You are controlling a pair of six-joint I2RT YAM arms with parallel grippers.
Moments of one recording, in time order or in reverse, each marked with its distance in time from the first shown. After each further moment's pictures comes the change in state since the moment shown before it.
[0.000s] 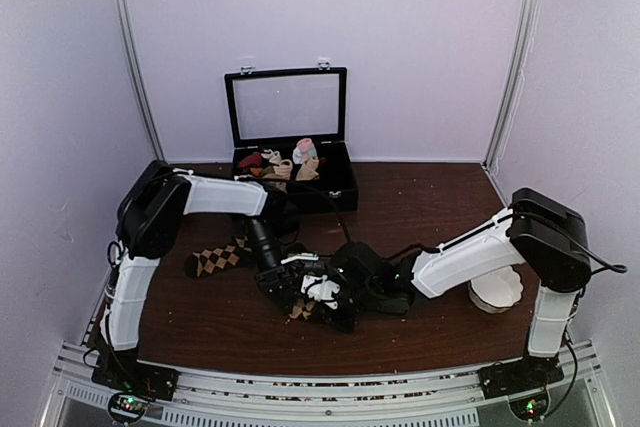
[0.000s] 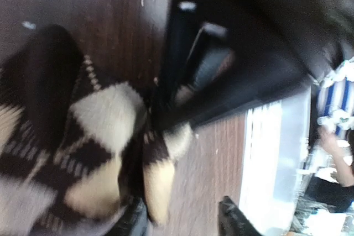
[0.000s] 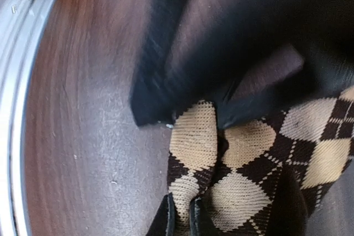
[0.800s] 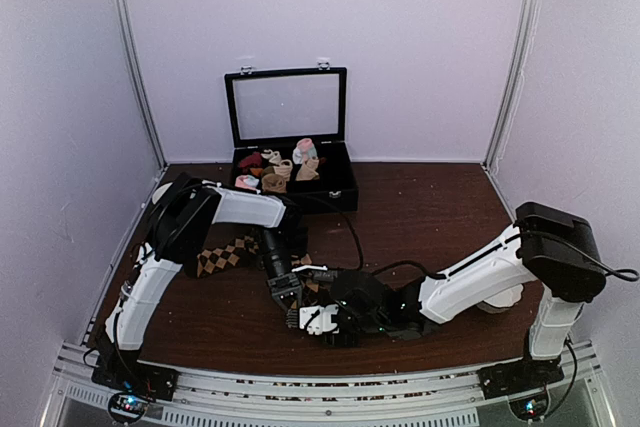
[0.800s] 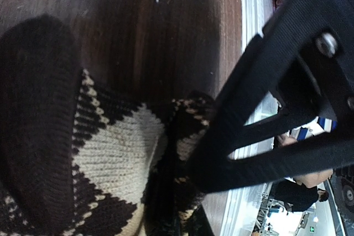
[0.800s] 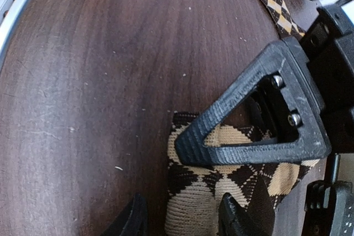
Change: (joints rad) left arm -0.016 0.177 0.126 -0.121 0.087 -0.001; right arm 0.143 -0.047 -0.107 0.145 0.299 -0.294
